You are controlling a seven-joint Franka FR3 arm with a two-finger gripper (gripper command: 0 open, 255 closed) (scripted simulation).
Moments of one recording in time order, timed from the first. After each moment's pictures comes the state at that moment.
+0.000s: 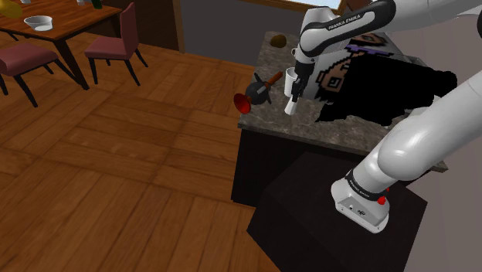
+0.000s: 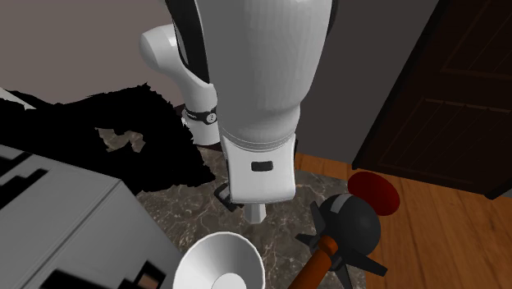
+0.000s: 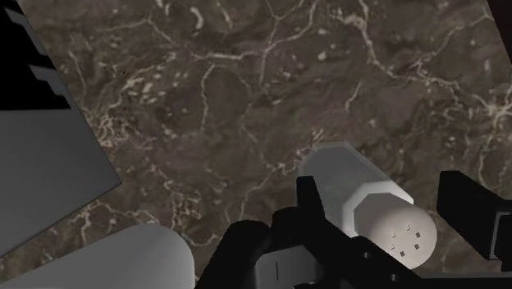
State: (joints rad) arm 0.01 -0.16 -0.24 -2.40 -0.03 2.08 -0.42
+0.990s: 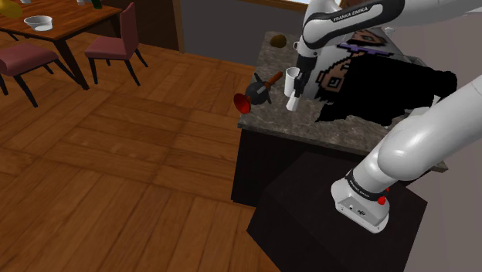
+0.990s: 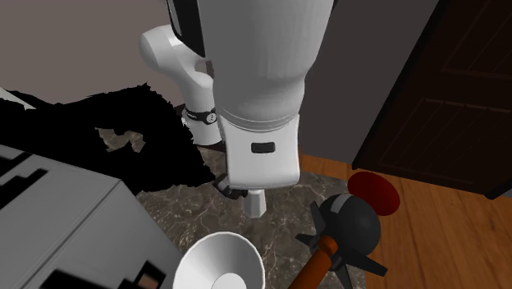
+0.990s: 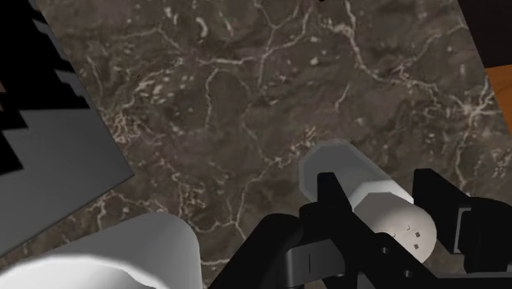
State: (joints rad) arm 0.01 -0.19 -0.24 -2.37 -0.04 2.01 -0.41
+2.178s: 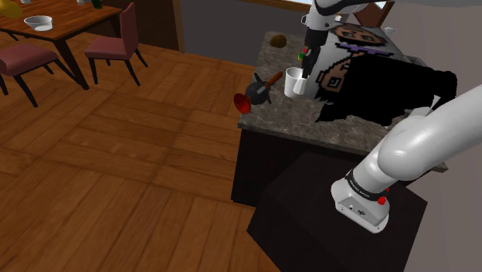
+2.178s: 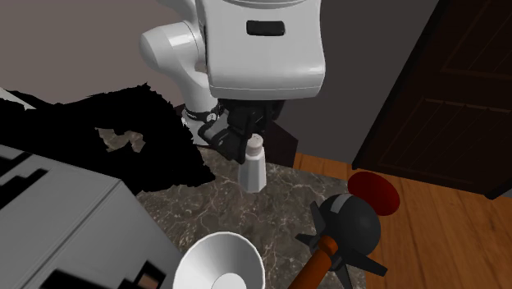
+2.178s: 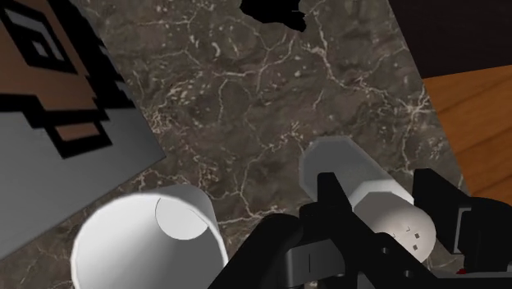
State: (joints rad) arm 0.01 -0.28 -0.23 -2.20 -0.05 1.76 -0.40
